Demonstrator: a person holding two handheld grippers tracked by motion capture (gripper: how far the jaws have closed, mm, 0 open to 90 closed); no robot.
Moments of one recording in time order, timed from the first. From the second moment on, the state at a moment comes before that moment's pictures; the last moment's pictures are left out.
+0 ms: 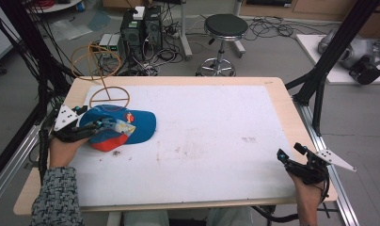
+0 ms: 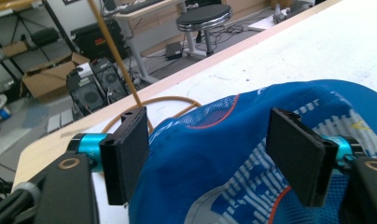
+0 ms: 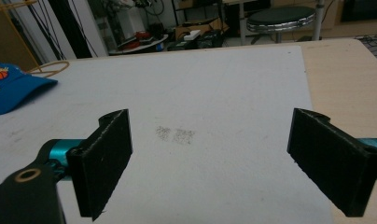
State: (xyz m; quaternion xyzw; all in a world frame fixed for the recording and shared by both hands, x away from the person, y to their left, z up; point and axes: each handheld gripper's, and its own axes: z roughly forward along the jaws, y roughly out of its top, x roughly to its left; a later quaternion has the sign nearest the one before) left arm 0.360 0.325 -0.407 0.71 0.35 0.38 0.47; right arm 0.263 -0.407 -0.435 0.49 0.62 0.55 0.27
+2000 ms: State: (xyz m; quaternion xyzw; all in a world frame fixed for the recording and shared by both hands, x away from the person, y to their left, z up) left arm 0.370 0.295 -0.220 0.75 0.09 0.30 0.58; right arm 0.241 -0.427 -0.433 0.50 0.59 0.57 0.29
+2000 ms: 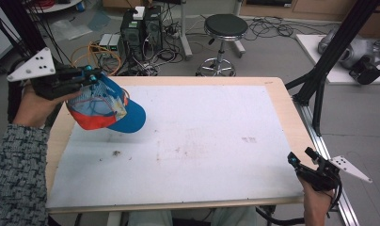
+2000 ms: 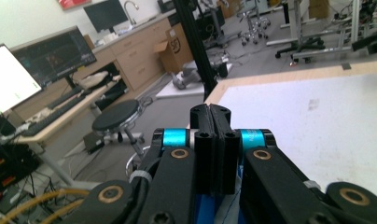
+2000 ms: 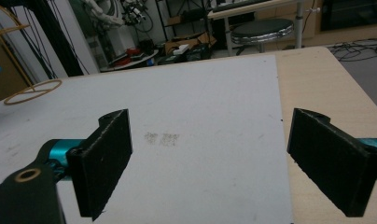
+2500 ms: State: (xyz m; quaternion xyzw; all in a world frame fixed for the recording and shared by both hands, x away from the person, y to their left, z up) left arm 0.416 0.298 -0.167 0.73 0.07 0.33 0.59; right arm 0.237 -0.430 -0.435 0.50 0.59 0.56 0.28
